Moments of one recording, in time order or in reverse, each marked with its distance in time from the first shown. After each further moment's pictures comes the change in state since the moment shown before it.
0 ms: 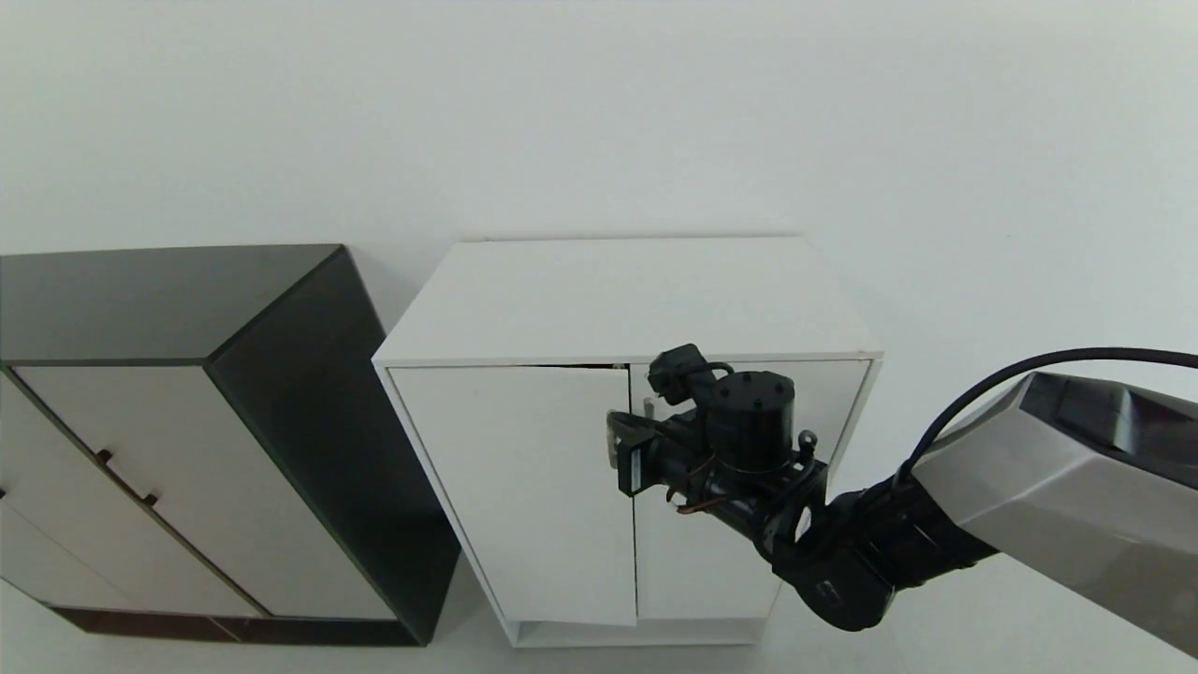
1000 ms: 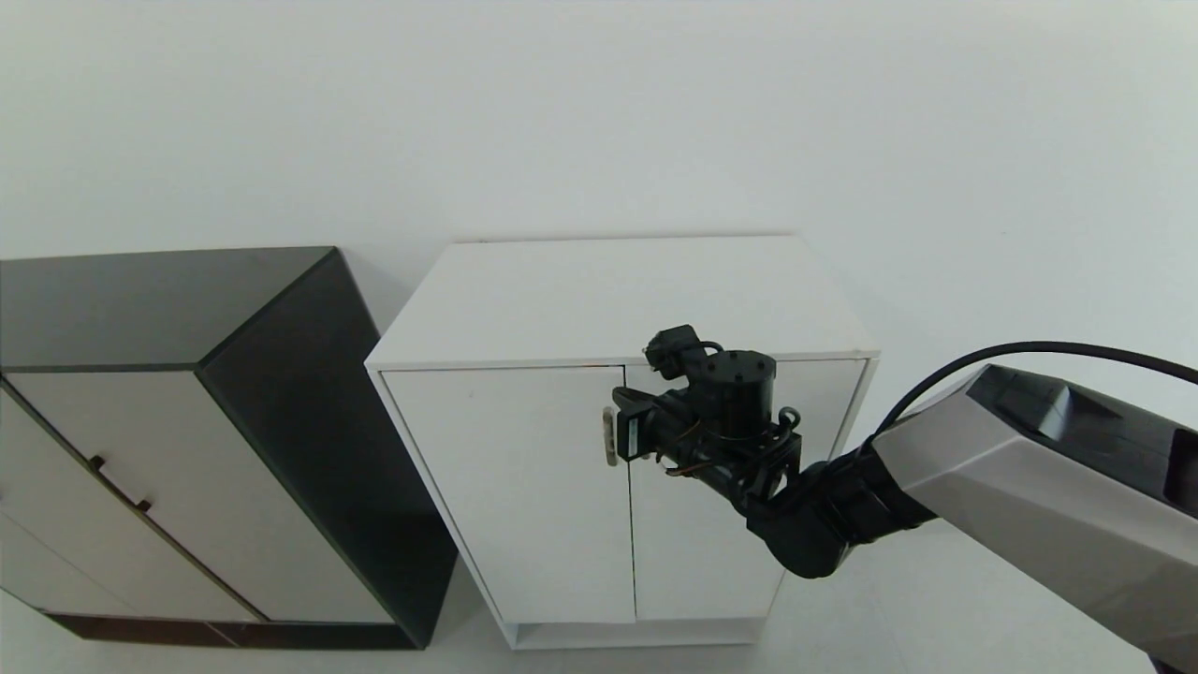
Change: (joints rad) left arm 0.001 0.000 0.000 0.000 0.000 0.000; right arm -0.052 0.102 -0.193 0.063 -0.007 -0.004
